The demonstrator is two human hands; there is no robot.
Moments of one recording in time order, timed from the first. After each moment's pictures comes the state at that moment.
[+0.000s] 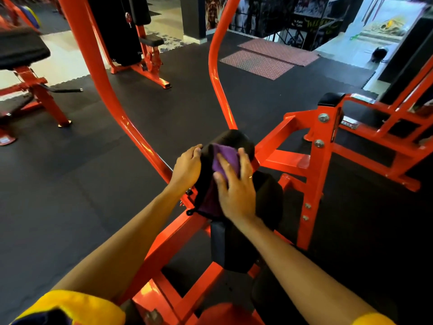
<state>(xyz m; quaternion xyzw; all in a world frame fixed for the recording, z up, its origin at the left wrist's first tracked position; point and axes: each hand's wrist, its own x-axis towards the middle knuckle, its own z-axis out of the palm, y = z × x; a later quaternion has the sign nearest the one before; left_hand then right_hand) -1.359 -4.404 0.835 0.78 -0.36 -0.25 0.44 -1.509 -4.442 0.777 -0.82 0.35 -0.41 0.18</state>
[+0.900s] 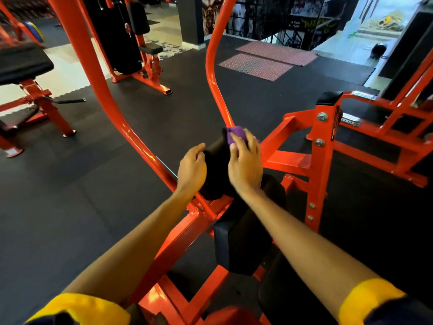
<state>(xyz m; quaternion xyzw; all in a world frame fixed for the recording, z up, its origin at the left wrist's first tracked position) -1.372 -4.410 0.836 0.77 -0.34 -0.20 0.49 -1.484 -4.496 0.822 -0.76 0.43 -0.45 0.19</state>
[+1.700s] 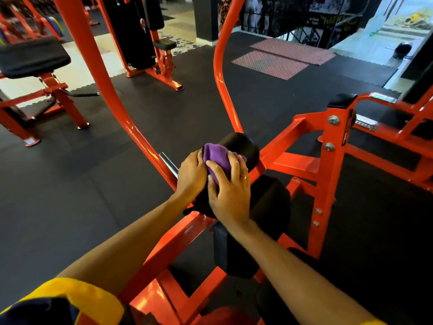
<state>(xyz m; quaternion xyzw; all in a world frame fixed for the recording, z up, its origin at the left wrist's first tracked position) -1.375 -4.407 0.830 0.79 -0.36 -0.15 0.47 -1.496 -4.426 0.791 -0.83 0.32 -0.46 0.09</state>
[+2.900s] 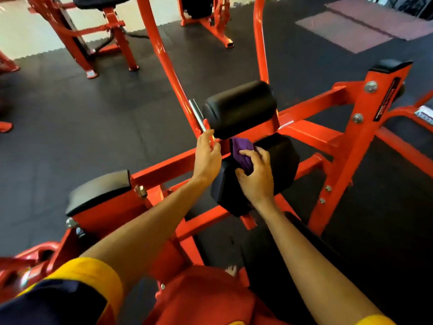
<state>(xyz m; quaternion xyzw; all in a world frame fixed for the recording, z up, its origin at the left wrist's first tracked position) -1.499 -4.334 0.781 0.78 -0.19 -0.16 0.58 -1.624 -4.417 0.745 -0.81 0.29 -0.31 0.39</state>
